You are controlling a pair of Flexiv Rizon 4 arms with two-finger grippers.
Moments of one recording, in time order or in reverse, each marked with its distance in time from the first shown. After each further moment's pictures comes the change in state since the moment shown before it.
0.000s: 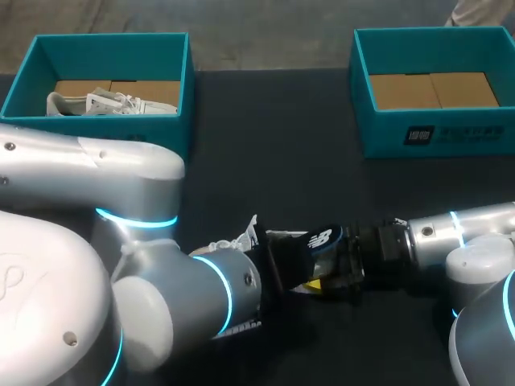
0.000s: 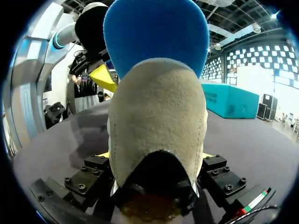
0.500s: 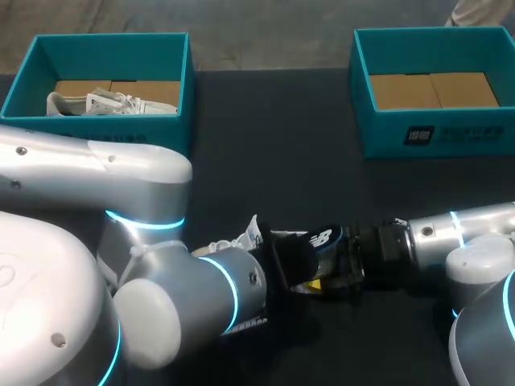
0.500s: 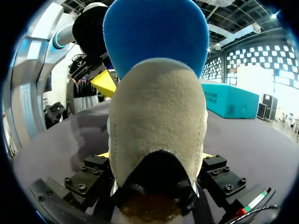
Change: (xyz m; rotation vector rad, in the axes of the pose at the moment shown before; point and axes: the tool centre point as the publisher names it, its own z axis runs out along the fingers) left arm -0.004 -0.001 0.018 0.021 -0.016 -0.013; right arm 0.000 0.000 0.000 0.000 0.000 0.000
